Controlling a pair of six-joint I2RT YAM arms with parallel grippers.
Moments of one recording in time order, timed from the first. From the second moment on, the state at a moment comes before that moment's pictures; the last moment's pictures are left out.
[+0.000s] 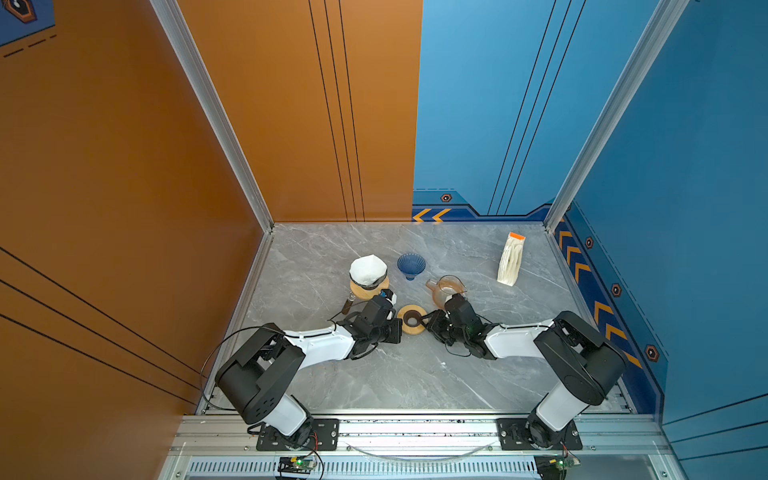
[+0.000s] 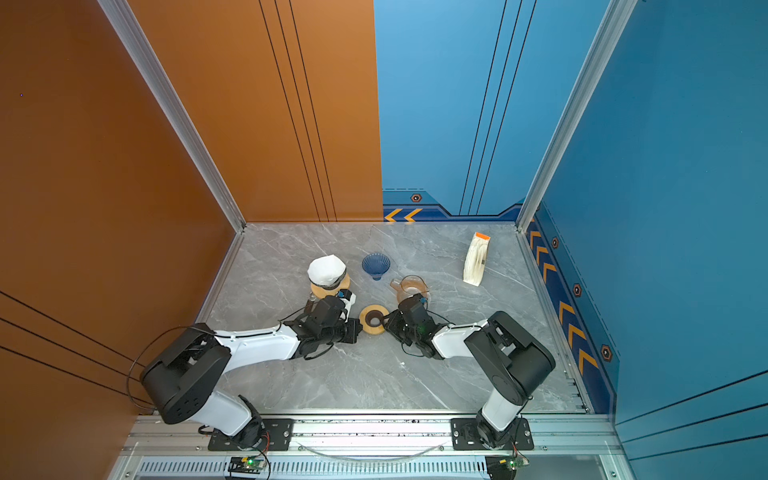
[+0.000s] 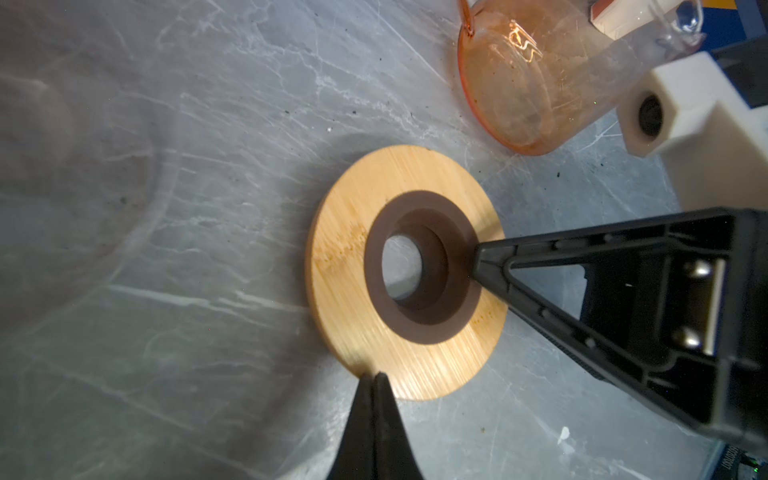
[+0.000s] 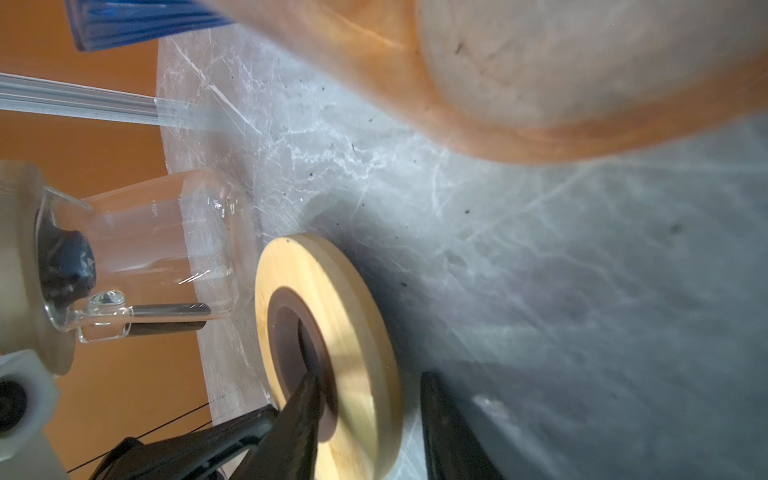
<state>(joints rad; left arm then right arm) -0.70 1.55 0.65 0.10 0.11 -0.59 0.67 1.67 0.60 0.37 -0.14 1.22</state>
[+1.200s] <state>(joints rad) -0.69 1.54 0.68 0.10 0.13 -0.58 0.74 1.65 0.60 0.34 -0.01 1.22</state>
